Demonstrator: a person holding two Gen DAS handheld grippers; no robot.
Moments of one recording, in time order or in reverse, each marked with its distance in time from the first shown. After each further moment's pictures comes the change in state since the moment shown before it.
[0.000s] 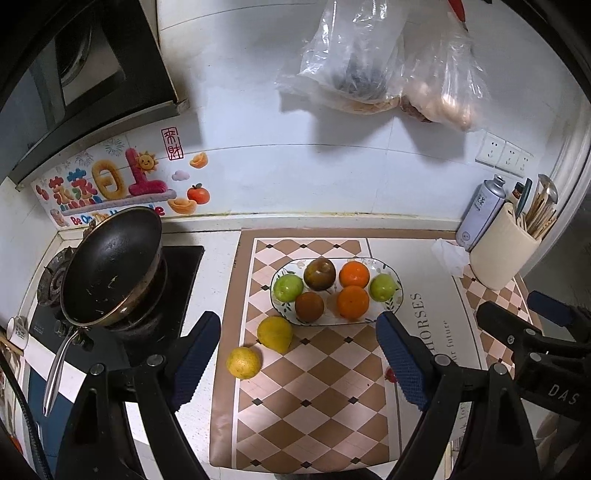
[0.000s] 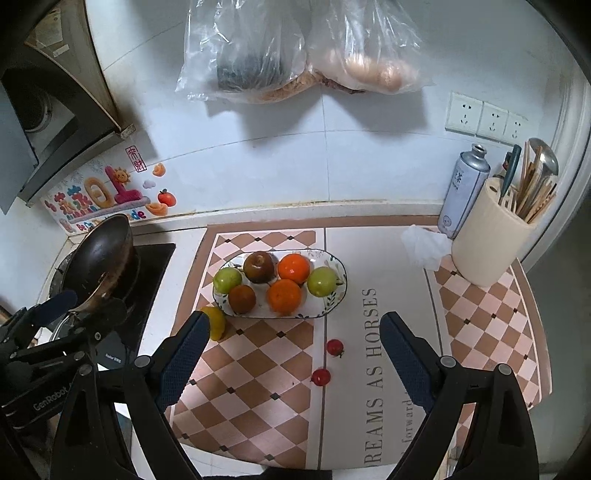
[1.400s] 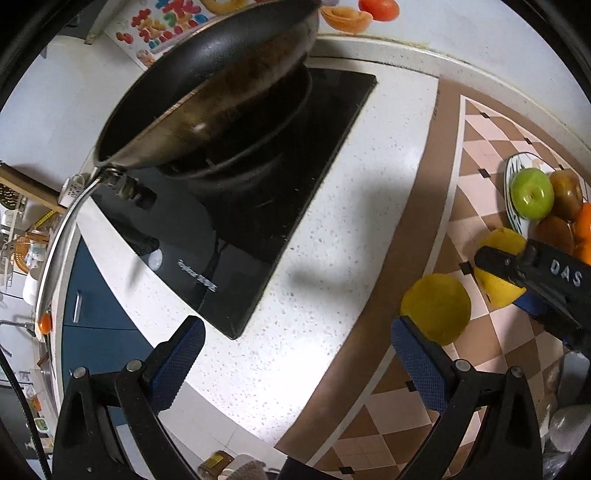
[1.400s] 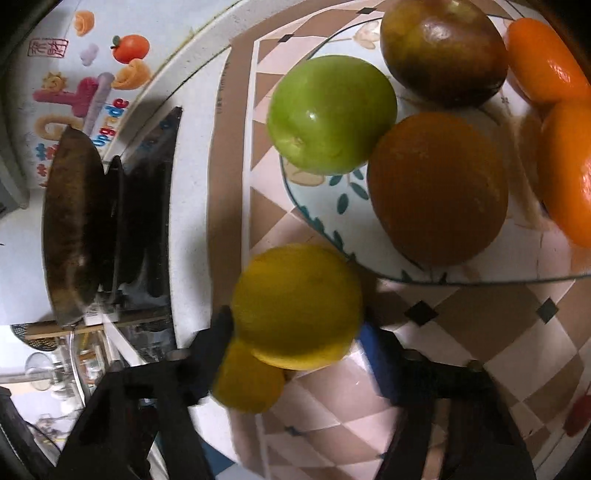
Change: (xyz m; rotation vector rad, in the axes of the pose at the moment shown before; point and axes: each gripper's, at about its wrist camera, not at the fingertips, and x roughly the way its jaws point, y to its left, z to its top) left arm 0.194 0.145 -0.087 -0.315 0.500 0.454; right arm 0.383 0.136 -0.061 0.194 0.633 0.390
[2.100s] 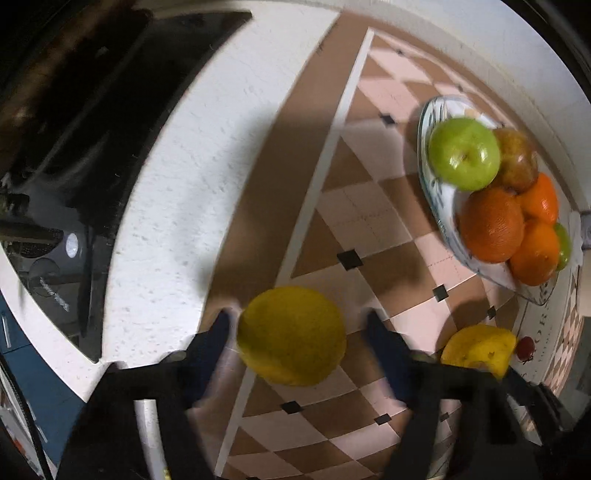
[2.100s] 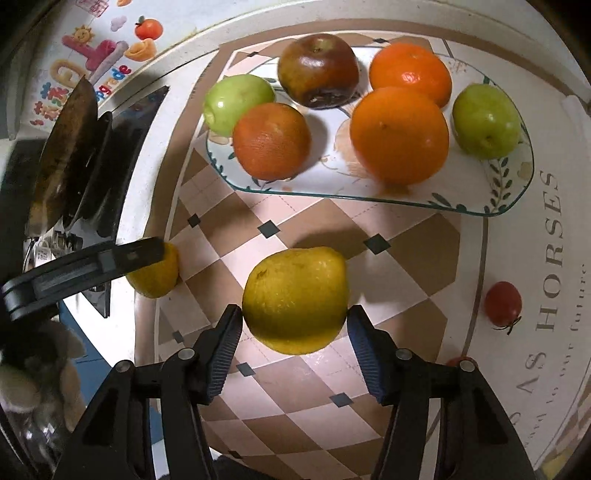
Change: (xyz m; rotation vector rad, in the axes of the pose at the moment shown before) left arm 0.054 -0.083 0.031 0.119 0.221 -0.328; right arm -0.084 -0.049 -0.055 -0.203 -0.033 -0.227
